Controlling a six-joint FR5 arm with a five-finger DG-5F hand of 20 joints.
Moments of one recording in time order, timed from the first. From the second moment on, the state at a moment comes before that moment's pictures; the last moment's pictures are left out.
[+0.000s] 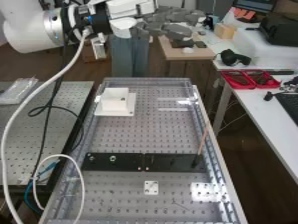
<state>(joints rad) 1.56 -1.69 -1.78 -2.64 -1.57 -0.72</state>
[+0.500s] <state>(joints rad) 1.51 -1.72 -1.72 -2.72 -1.66 -0.73</state>
